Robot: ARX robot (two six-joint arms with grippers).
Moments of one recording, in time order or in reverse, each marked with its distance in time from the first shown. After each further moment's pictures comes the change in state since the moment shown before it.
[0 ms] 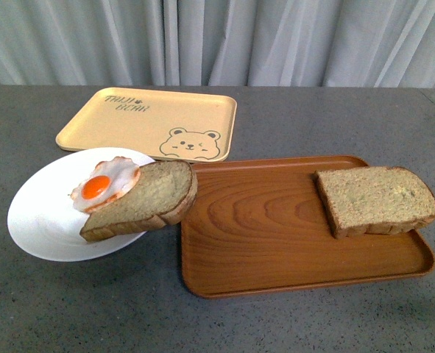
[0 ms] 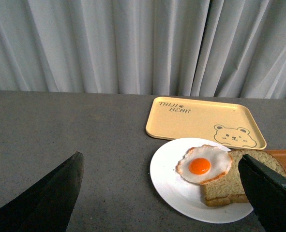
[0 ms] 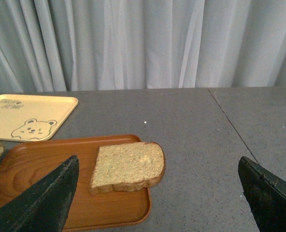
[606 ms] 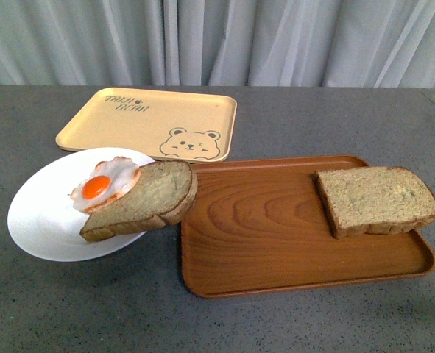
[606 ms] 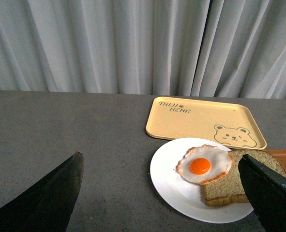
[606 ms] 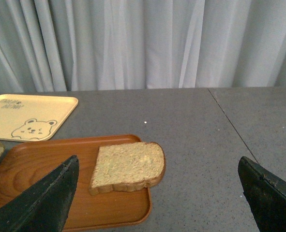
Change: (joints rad) left arm 0.000 0.000 0.000 0.000 0.000 0.000; right arm 0.000 0.000 0.000 0.000 0.000 0.000
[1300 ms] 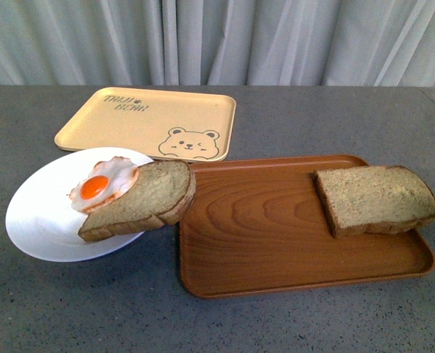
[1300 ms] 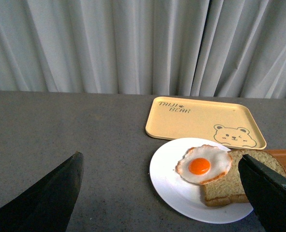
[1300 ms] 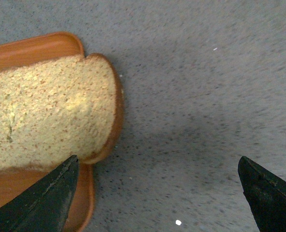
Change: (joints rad) left arm 0.000 0.000 0.000 0.000 0.000 0.001; right arm -0.216 1.778 0.643 0.459 -0.245 0.029
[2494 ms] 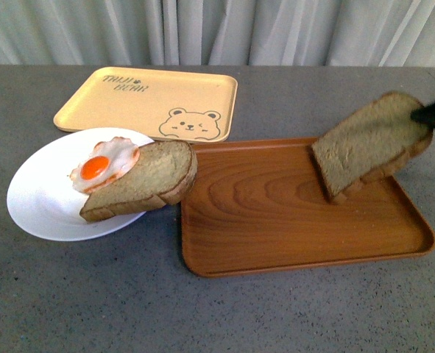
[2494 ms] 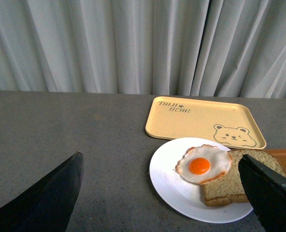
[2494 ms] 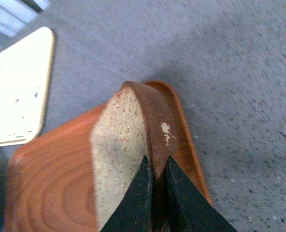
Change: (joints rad) left arm 0.000 0.000 0.000 0.000 0.000 0.000; right arm 0.153 0.031 0.196 -0.018 -0.106 0.396
